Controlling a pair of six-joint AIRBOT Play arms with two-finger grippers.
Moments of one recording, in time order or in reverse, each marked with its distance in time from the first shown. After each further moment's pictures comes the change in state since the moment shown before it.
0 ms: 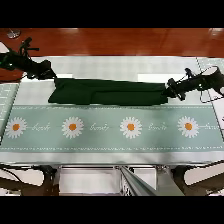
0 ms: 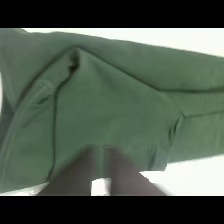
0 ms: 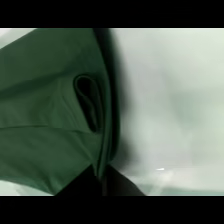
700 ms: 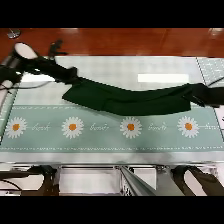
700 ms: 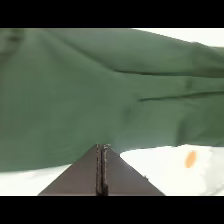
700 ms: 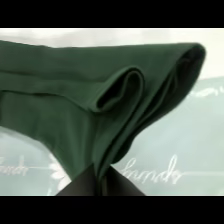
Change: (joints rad) left arm -0.302 0.128 -0.200 -0.138 0.125 0.048; right arm 0.003 0.907 -0.346 -0.119 0.092 -0.014
